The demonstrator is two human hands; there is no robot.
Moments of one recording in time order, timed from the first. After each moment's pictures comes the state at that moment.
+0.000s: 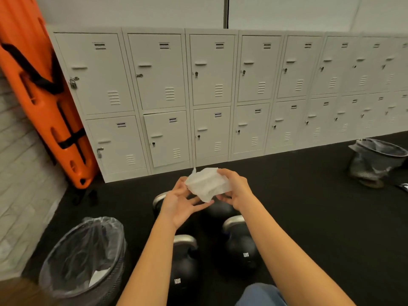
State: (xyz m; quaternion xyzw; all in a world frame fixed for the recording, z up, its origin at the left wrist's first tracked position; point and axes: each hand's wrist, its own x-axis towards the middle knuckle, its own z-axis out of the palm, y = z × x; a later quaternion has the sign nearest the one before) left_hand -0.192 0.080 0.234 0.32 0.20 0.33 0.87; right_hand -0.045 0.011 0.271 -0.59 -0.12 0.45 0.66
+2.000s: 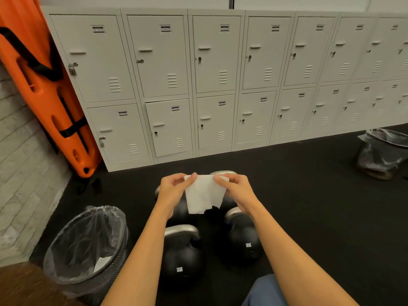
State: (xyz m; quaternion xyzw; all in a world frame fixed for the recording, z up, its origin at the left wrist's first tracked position) left_hand -0.194 0.101 0.220 0.62 0.44 0.36 0.54; right_hand -0.021 0.020 0.202 -0.62 -0.36 0.37 0.59
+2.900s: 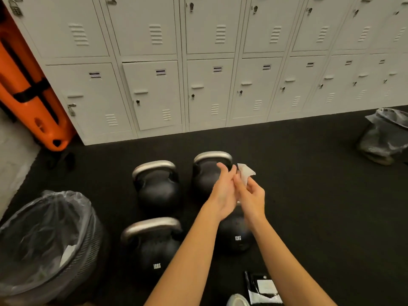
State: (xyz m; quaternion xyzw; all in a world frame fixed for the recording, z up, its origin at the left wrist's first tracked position) left_hand -0.030 0.078 0.147 0.35 0.28 0.20 0.87; right_hand 0.036 0.022 0.110 -0.65 -0.22 0.30 0.67
